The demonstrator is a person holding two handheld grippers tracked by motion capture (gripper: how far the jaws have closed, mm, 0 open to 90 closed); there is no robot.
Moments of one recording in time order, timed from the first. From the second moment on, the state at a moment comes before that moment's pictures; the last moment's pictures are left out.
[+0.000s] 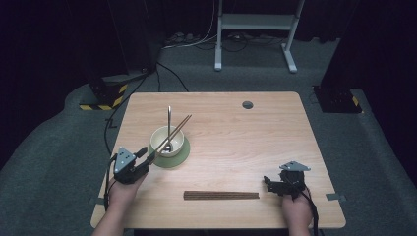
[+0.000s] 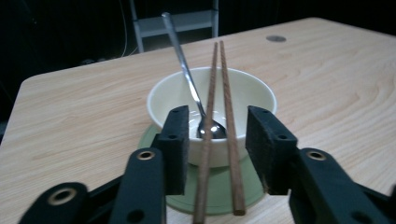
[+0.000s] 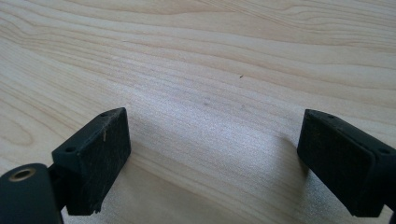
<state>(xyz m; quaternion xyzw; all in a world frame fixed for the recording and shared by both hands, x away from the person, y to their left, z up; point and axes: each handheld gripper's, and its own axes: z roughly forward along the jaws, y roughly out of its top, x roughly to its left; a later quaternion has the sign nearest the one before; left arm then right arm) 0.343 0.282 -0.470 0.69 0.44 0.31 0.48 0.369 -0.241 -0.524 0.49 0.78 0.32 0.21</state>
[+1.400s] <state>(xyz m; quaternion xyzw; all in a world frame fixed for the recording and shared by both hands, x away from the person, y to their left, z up) 0.351 0.265 -0.488 0.73 0.45 0.28 0.44 0.369 -0.242 -0.524 0.49 0.78 0.32 0.21</state>
